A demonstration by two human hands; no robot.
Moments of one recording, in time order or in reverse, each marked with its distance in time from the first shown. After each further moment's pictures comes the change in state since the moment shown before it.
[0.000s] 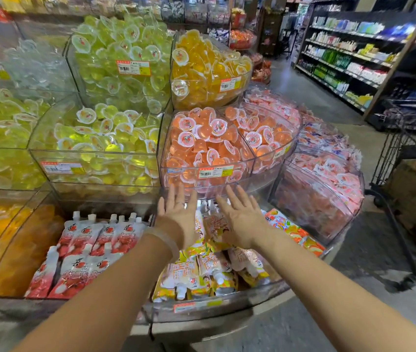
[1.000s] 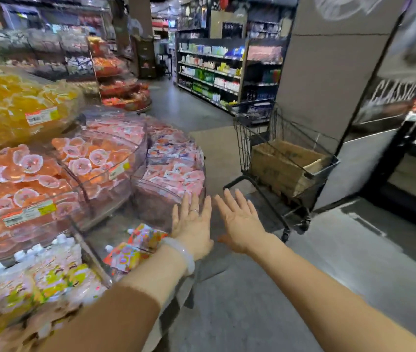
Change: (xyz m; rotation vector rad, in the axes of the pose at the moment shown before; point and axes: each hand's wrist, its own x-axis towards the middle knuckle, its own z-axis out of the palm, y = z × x) left_hand -0.051 0.361 -0.009 -0.014 0.063 0.523; right_hand -0.241 0.237 -0.010 0.132 0.161 0.537
